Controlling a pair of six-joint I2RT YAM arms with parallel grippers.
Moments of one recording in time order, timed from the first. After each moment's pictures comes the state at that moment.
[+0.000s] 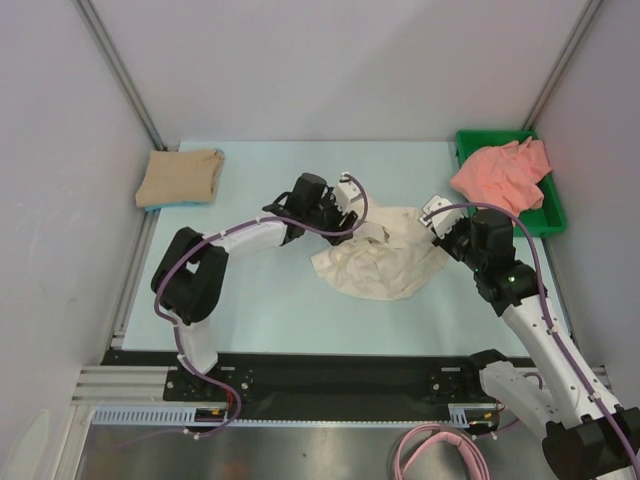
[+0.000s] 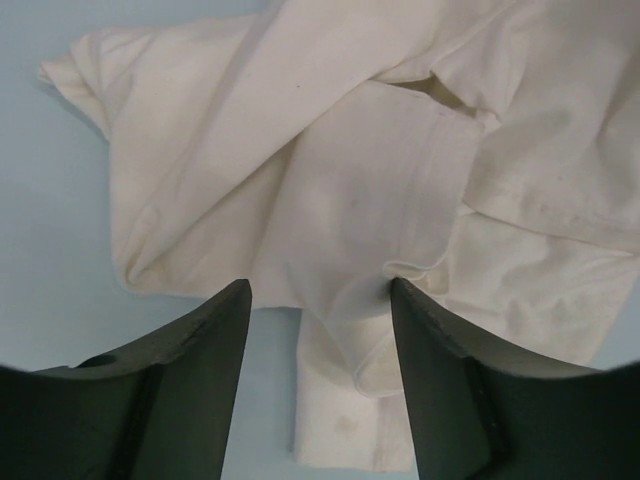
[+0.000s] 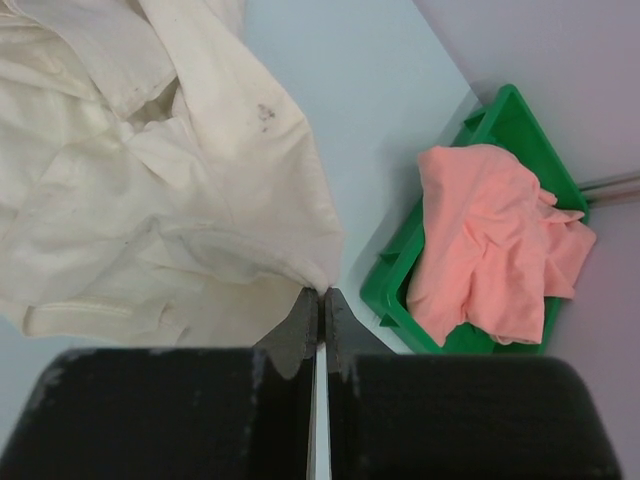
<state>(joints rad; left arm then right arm) -0.60 1.85 1.27 -0.08 0.35 0.24 0.28 0.86 0.82 -0.41 -0.03 -0.68</state>
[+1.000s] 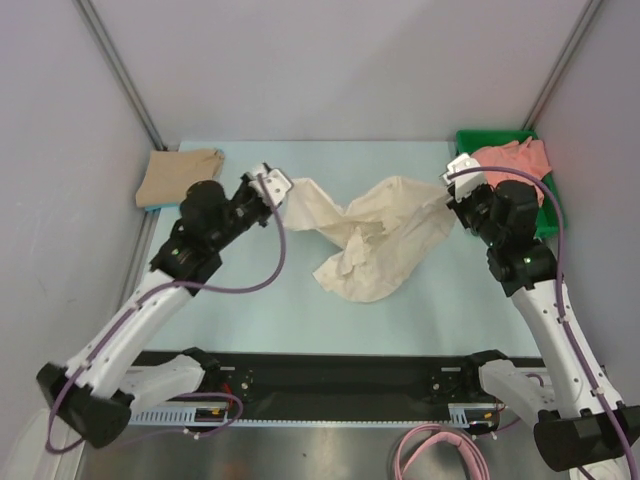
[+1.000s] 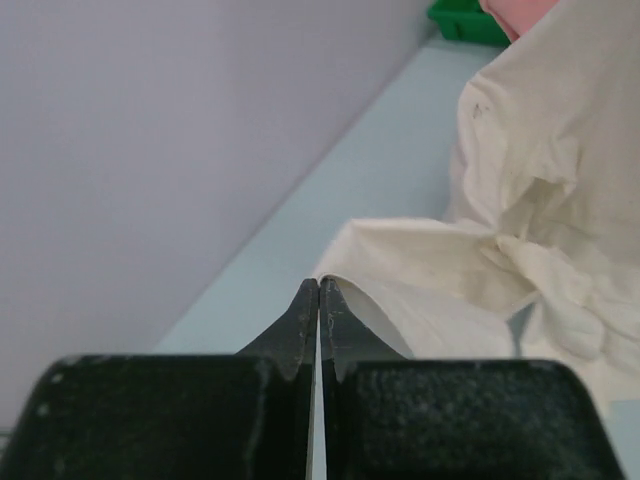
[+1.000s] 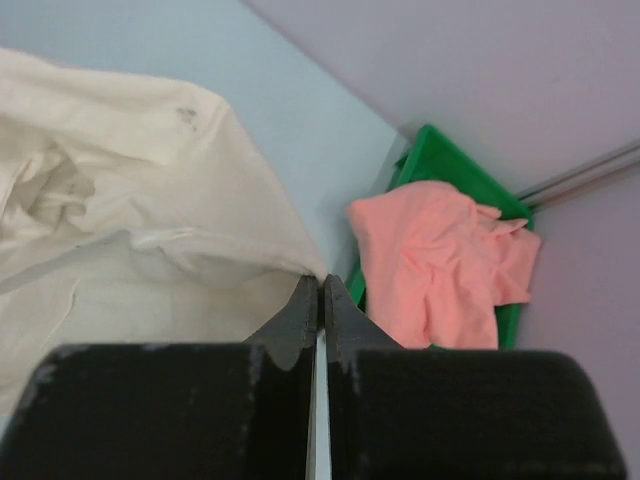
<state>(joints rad) -0.54 1.09 1.07 -0.12 0.17 0.49 0.20 0.94 1.02 -0.35 -0.07 -0.55</state>
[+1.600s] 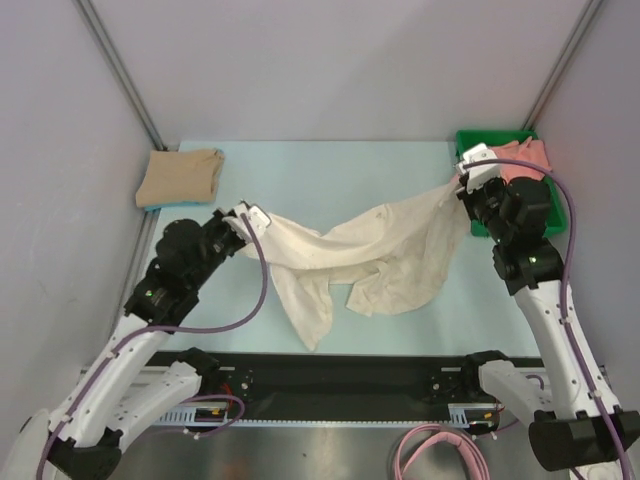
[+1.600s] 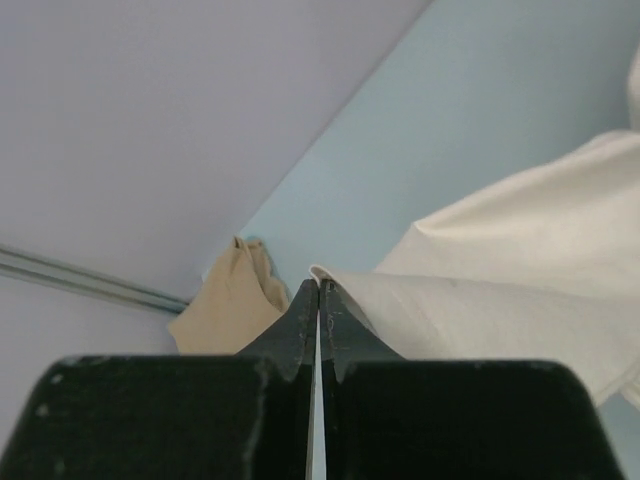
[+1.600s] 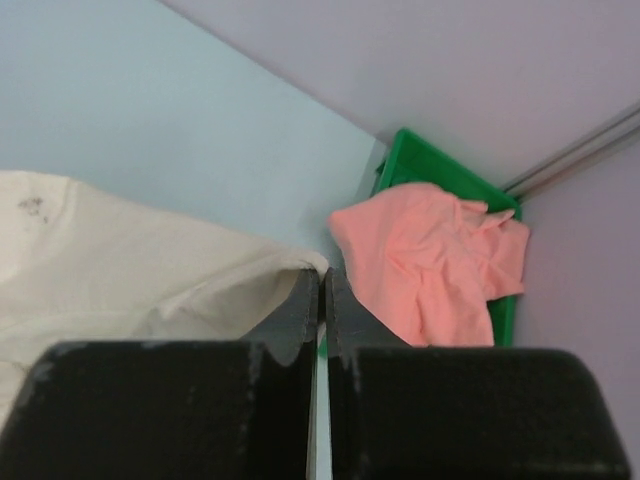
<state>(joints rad) -0.50 0.75 0.92 -0.31 -0.05 0.67 0.16 0.92 1.07 -0.30 -0.07 -0.48</state>
